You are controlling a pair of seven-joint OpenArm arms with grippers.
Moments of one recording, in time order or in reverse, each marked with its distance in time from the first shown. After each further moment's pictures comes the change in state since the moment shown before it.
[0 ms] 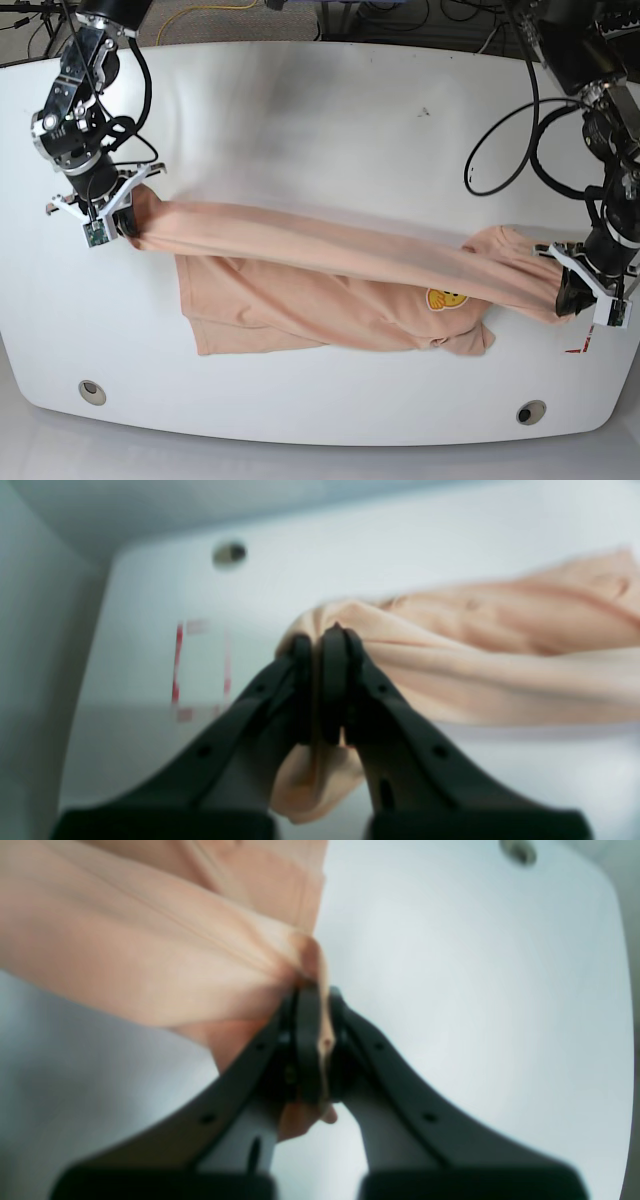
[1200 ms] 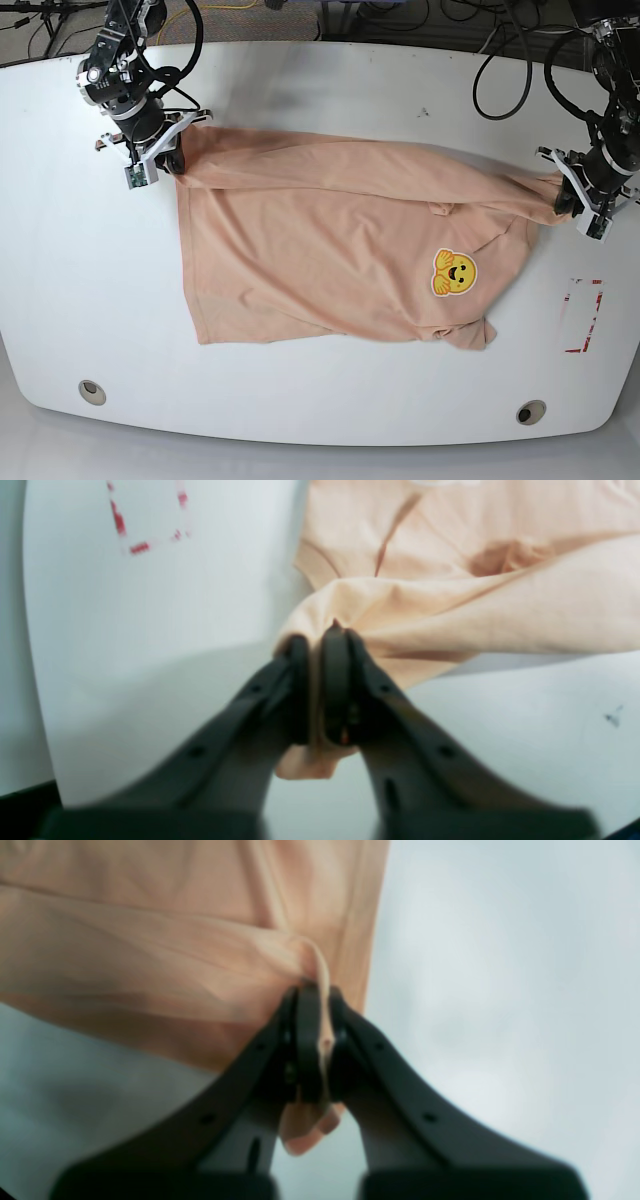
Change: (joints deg) left arm 19.8 -5.7 -2.1 -0.1 0.1 -8.6 -1.0; right arm -9.7 -12.2 -0.1 -0.7 -0.7 -0.4 1.6
